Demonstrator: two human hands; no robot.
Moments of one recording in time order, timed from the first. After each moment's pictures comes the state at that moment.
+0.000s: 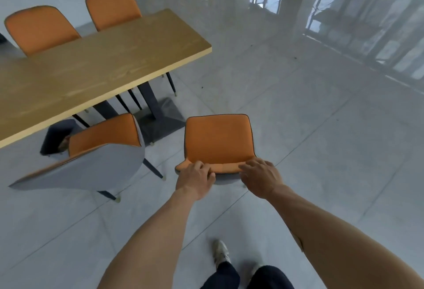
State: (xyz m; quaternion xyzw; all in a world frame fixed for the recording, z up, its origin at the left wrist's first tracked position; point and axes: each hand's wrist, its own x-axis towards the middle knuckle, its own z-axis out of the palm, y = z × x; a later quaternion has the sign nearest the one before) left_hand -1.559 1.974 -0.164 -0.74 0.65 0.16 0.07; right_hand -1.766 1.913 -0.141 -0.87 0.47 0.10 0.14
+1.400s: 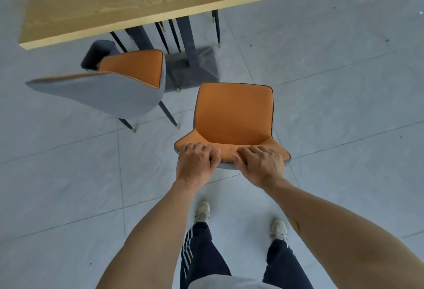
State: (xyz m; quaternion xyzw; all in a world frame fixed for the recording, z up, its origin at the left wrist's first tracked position) left_hand -1.652 1.980 -0.218 -0.86 0.51 0.04 -0.03; right_hand -1.812 1.854 -0.231 -0.94 0.31 -0.10 0.09
